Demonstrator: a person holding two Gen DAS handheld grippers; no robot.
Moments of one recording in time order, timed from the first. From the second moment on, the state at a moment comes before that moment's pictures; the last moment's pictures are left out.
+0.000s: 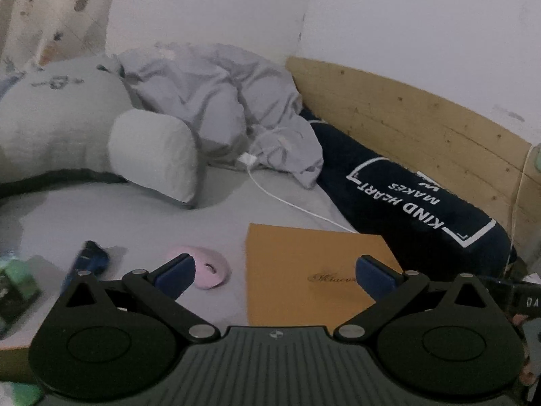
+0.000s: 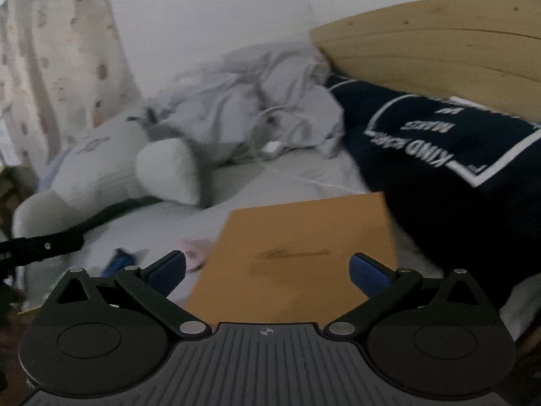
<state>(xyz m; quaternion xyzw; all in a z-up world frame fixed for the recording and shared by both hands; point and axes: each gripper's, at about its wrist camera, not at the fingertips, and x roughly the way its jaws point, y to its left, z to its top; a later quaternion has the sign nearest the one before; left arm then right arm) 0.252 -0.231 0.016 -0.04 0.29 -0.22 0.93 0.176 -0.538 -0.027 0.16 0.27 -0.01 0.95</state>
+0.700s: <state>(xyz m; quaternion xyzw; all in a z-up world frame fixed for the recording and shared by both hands) 0.379 -0.310 -0.090 -0.03 0.41 -0.23 0.88 0.268 -0.615 -0.123 0.16 0.34 -0.07 0.93</state>
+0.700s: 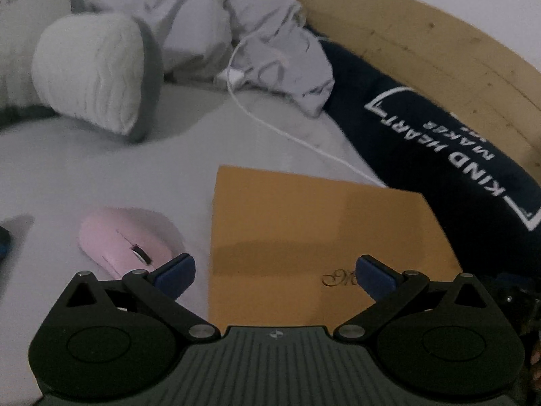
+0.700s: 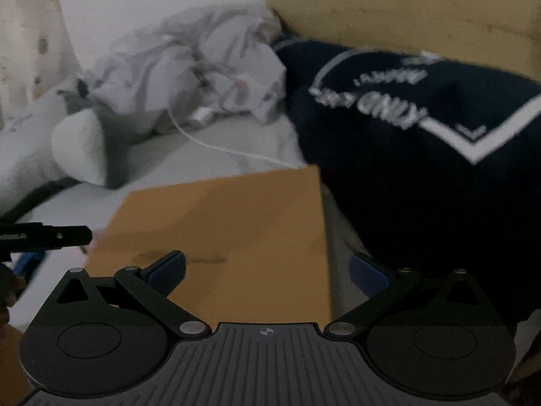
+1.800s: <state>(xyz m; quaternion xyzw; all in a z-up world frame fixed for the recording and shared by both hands) 0.414 -0.312 -0.146 -0.09 0.45 -0.23 0.86 0.306 -0.620 -0.179 0.21 0.37 -0.06 0.90</state>
